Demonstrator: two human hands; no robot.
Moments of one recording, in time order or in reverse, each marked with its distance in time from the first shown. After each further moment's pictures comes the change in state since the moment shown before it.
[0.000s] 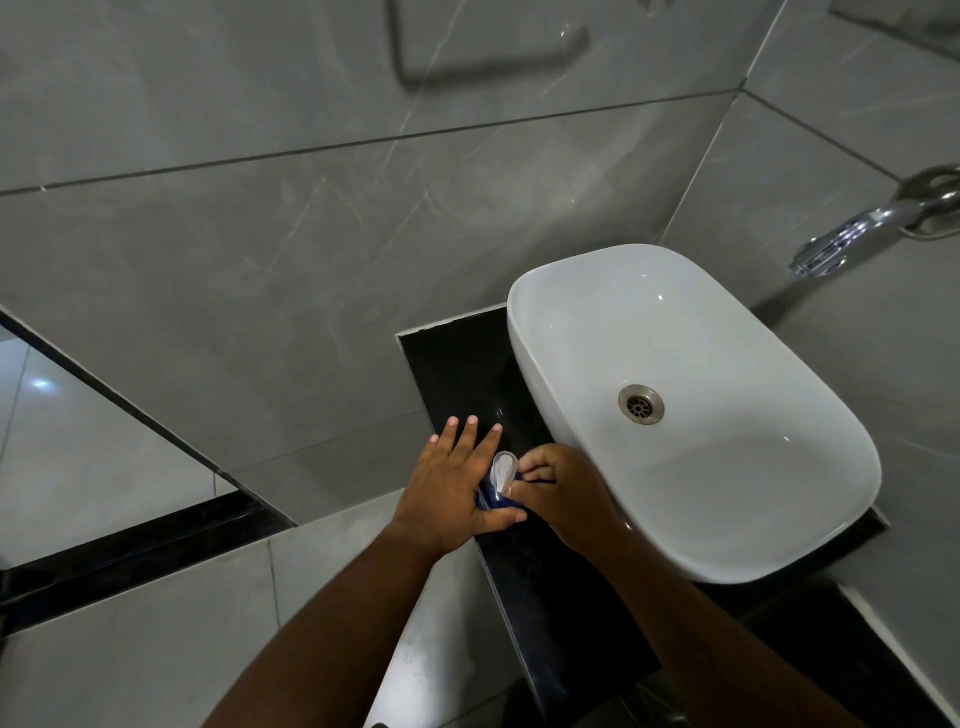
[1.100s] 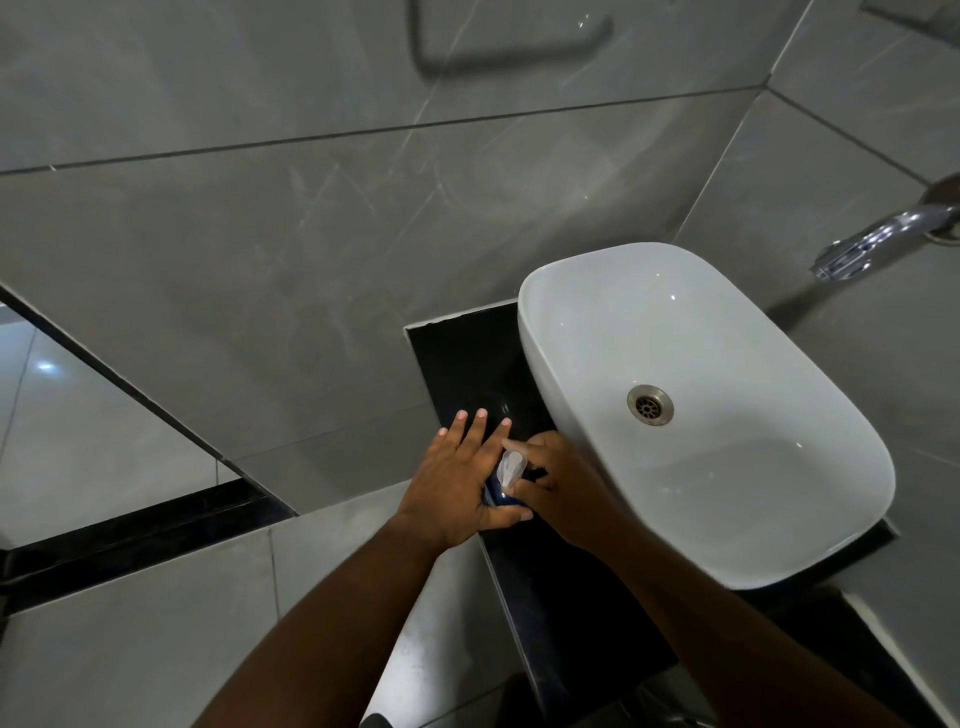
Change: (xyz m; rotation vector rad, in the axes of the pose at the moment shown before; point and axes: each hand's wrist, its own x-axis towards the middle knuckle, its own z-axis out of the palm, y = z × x) left_hand 0.002 -0.002 -0.001 -0.057 -0.009 0.020; right_hand 0.008 -0.010 -0.001 -0.299 -0.127 -0.177
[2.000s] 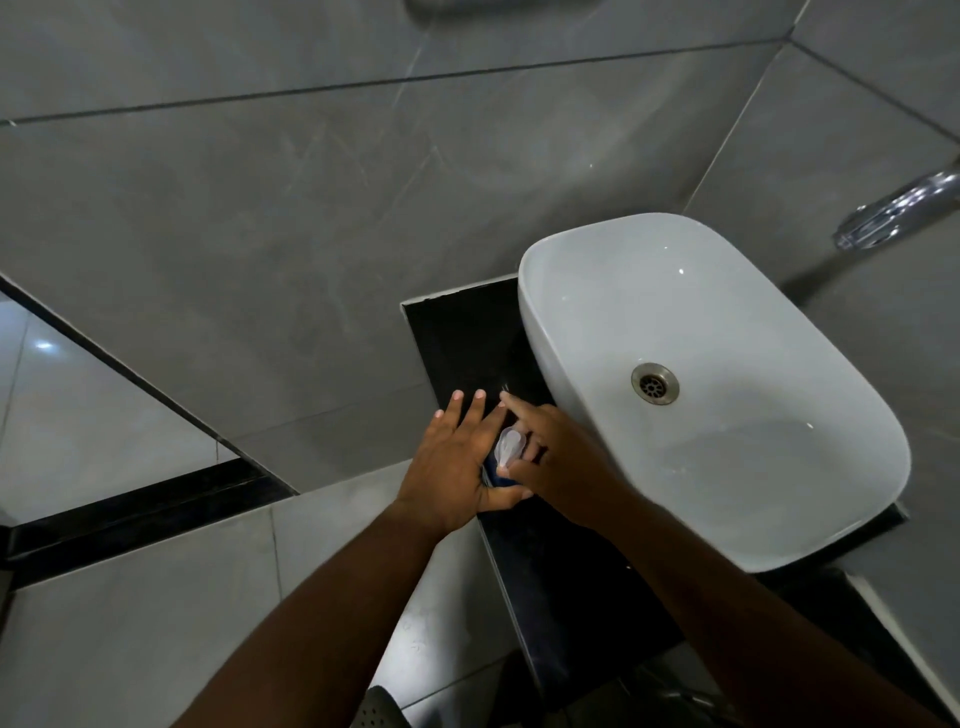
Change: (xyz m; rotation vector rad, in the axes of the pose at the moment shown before) left_hand -0.001 0.003 0.009 -0.092 0.085 -0.029; right_hand 0.002 -0.009 -0.009 0.032 -0.072 -0.005
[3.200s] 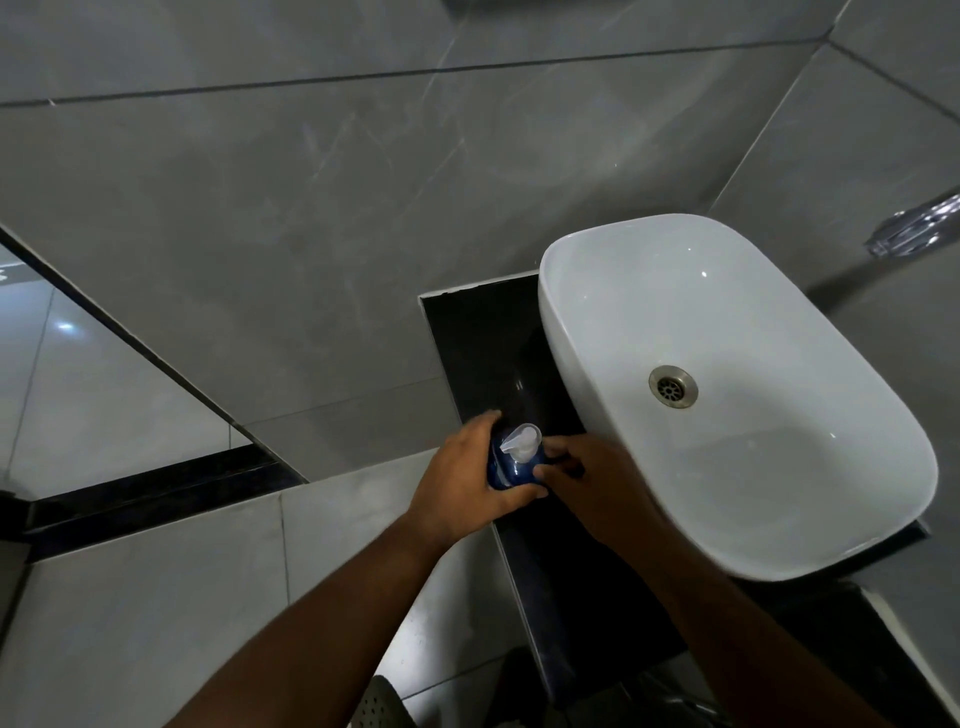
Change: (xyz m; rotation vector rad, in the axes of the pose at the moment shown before) left_hand -0.017 0.005 0.004 -0.294 0.110 -0.145; right_hand -0.018 0.018 0.009 0.096 0.072 0.123
